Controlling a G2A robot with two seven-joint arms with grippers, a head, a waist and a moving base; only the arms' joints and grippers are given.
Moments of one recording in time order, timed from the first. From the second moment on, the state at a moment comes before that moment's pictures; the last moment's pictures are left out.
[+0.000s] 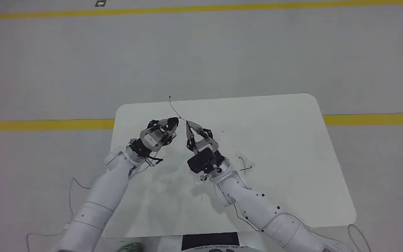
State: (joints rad) left arm 1.32 -1.16 -1.22 -1.35 -1.38 0.34 -1.14; right arm -1.29 -1.35 0.68 -1.46 -1.57 0.34 -0.57
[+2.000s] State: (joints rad) left arm 1.32 -1.16 -1.22 -1.35 -1.38 0.34 -1.14; right arm -1.36 -1.27 0.78 -1.52 -1.57 0.34 -0.53
